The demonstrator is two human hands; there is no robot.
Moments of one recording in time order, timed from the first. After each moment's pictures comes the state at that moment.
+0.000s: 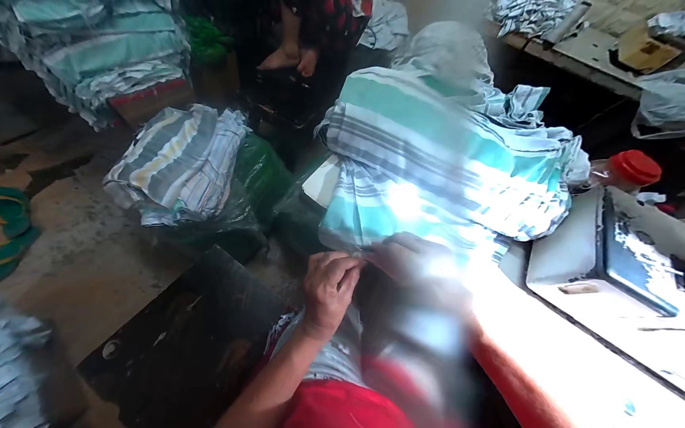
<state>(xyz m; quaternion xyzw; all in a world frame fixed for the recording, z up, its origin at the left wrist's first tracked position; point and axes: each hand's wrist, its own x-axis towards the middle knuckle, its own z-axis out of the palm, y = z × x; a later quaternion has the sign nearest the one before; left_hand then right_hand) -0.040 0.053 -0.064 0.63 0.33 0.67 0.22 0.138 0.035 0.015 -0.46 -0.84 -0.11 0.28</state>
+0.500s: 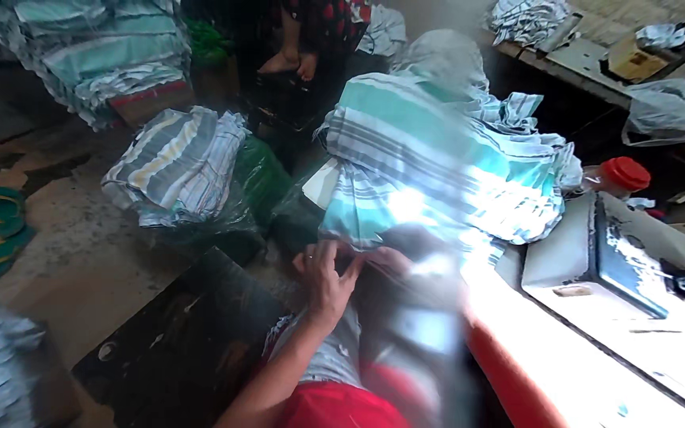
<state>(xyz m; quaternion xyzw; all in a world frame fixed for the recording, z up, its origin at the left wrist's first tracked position) -0.034 0.059 -0.058 0.66 0.50 0.51 0.23 0.139 0.031 0.020 -0.56 -0.69 0.19 0.41</state>
